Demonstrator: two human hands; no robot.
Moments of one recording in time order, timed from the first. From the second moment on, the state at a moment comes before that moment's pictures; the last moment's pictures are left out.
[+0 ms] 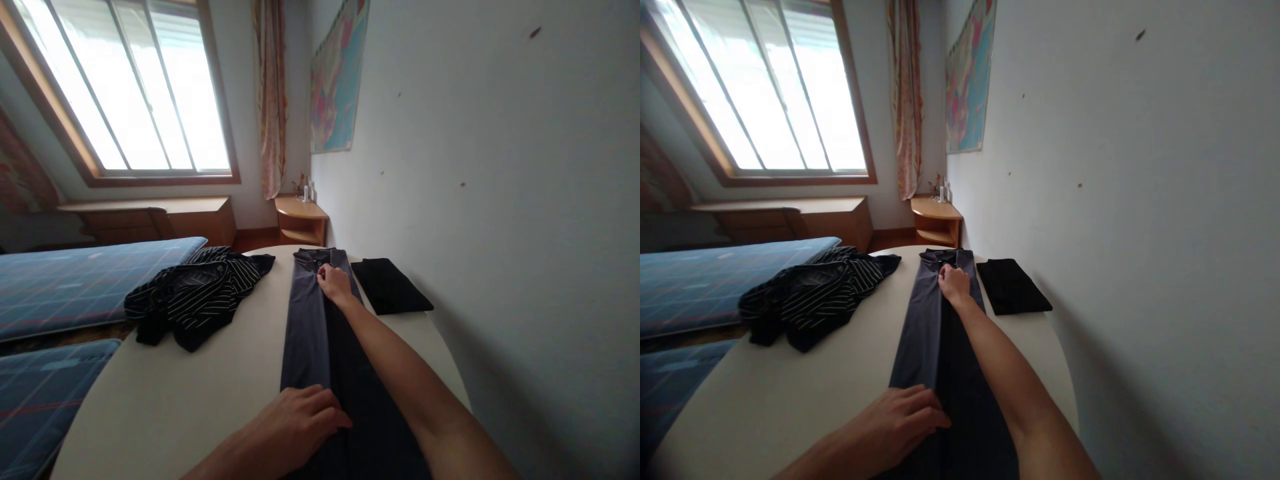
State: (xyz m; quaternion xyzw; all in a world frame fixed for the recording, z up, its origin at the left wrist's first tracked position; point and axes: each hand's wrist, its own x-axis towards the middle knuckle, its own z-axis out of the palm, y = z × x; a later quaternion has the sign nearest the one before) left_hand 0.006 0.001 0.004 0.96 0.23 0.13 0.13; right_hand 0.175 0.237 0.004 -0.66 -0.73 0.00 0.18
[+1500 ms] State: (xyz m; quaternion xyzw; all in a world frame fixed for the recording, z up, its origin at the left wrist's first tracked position) left_hand 0.006 -0.016 0.027 0.93 0.19 0.03 0.30; right_hand 0.194 0.155 -0.009 -0.55 -0.83 0.00 0.11
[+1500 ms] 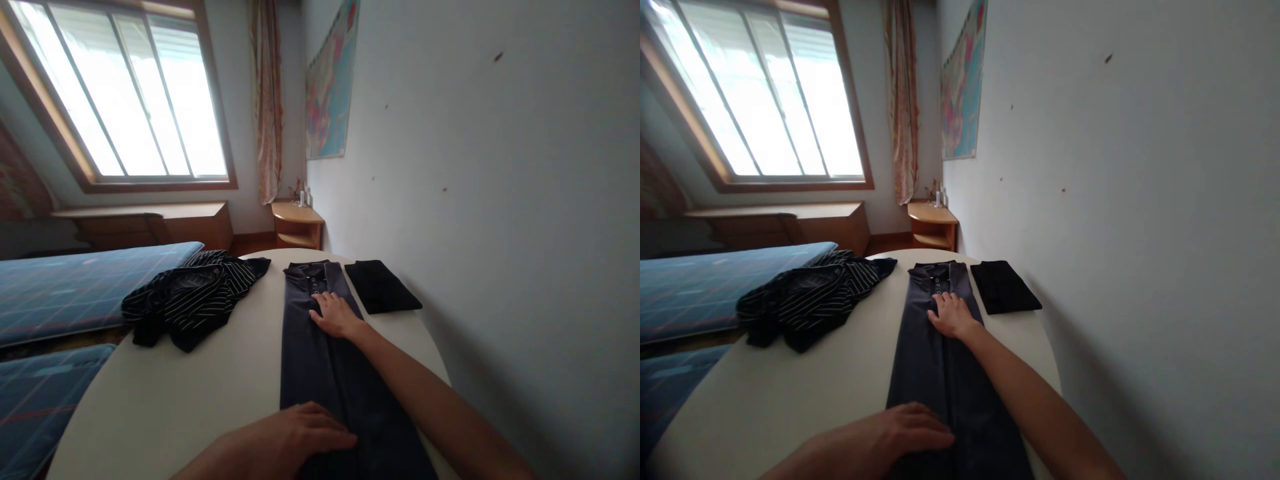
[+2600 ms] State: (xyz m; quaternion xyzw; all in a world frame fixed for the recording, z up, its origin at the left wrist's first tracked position) left_hand -0.009 0.120 -0.032 0.86 0.47 0.17 0.09; right_hand 0.099 0.309 0.011 -0.60 -0.79 0.01 0.14
